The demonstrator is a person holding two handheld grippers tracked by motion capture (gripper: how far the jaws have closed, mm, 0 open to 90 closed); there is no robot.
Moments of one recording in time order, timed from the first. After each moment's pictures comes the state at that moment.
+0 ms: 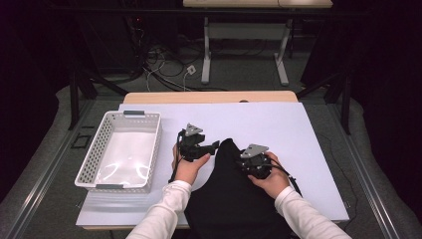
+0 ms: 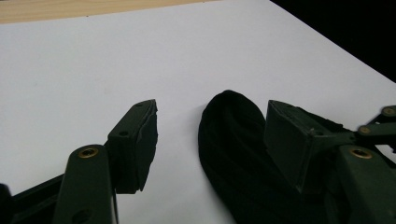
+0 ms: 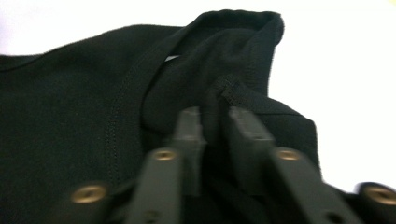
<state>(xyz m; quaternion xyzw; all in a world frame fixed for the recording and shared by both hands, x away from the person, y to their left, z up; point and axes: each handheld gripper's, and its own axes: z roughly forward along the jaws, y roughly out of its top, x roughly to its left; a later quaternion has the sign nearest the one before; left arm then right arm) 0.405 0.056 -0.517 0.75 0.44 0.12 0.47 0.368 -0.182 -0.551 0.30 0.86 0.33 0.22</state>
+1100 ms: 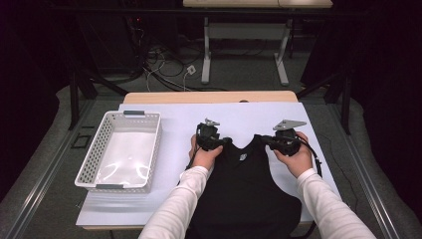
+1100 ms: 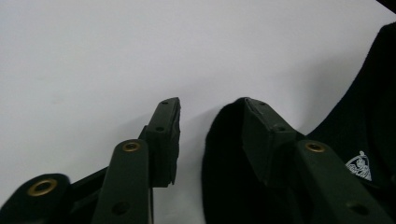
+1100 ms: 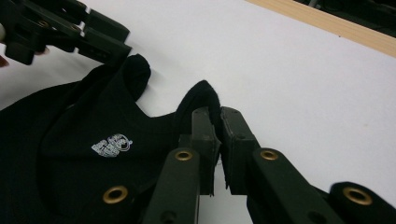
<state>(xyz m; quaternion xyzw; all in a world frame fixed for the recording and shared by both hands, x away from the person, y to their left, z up) 0.458 0.005 -0.550 0.79 0.45 0.09 0.41 0.413 -0.263 -0.507 0.39 0.81 0.39 0.20</state>
